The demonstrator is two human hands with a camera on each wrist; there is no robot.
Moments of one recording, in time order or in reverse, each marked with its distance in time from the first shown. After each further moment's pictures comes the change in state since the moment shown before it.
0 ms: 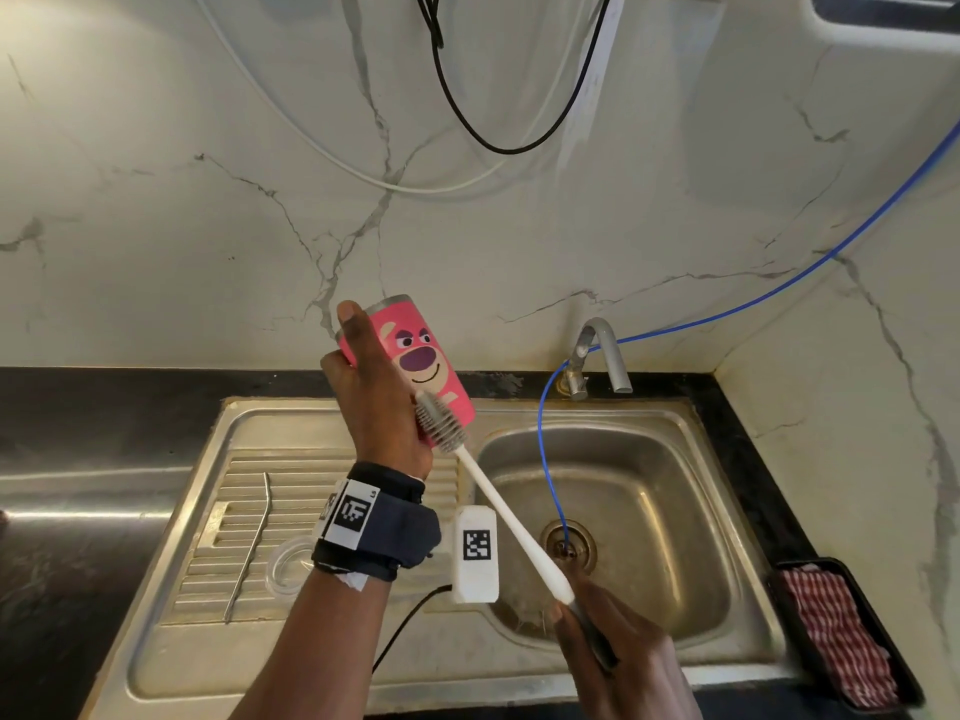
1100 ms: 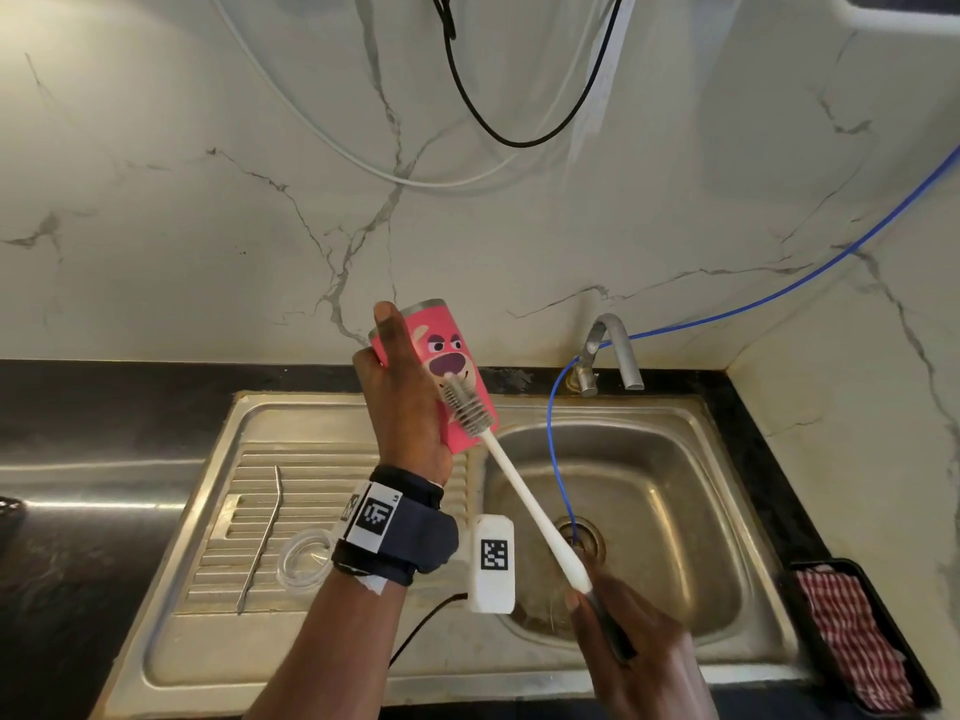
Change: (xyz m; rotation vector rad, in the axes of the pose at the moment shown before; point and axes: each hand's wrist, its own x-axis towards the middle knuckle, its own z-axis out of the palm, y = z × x) left_hand -0.011 -0.003 0.003 0.098 -0.085 -0.041; right_hand 0.003 -0.002 -0.005 0.005 -0.019 0.027
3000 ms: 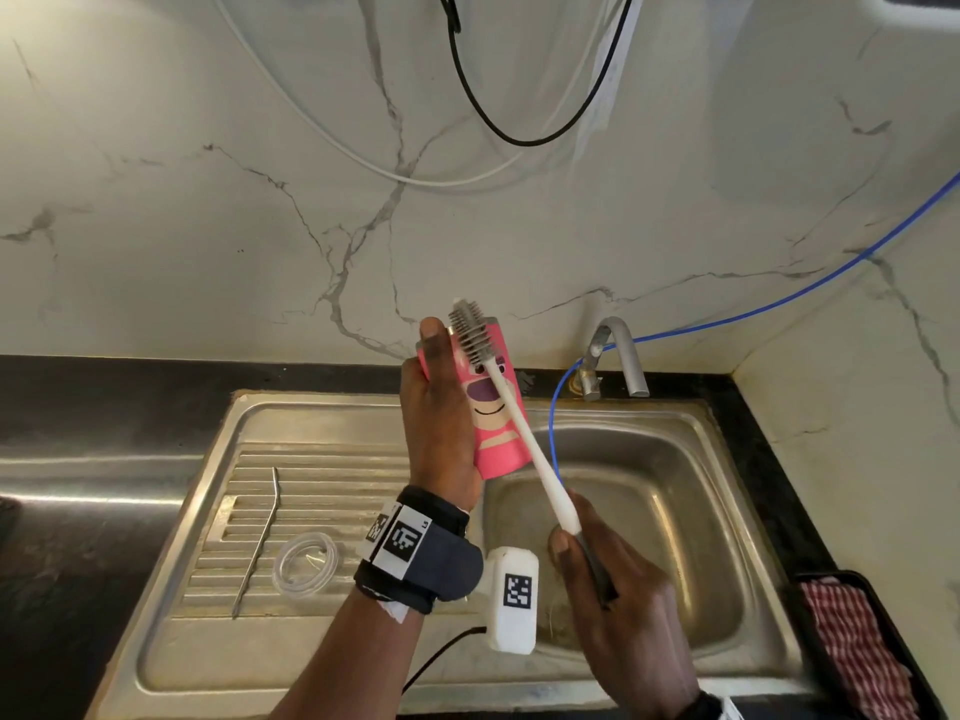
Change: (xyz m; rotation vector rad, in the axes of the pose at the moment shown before) left_hand -0.010 -0.017 0.014 -0.008 -0.149 0.024; right_hand 0.046 0.001 0.017 -0.036 0.127 0.007
